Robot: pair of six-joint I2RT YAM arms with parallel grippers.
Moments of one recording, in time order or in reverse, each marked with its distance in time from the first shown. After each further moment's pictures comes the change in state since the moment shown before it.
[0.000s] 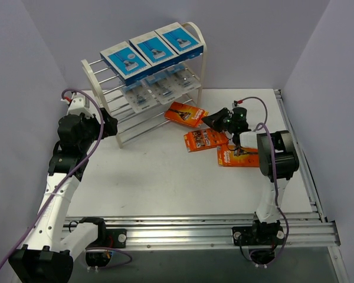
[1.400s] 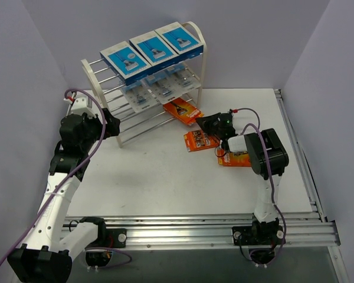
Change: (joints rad) left arm -0.027 0.000 0.000 0.000 0.000 0.001; right arm 0.130 0.074 -0.054 0.142 0.323 0.293
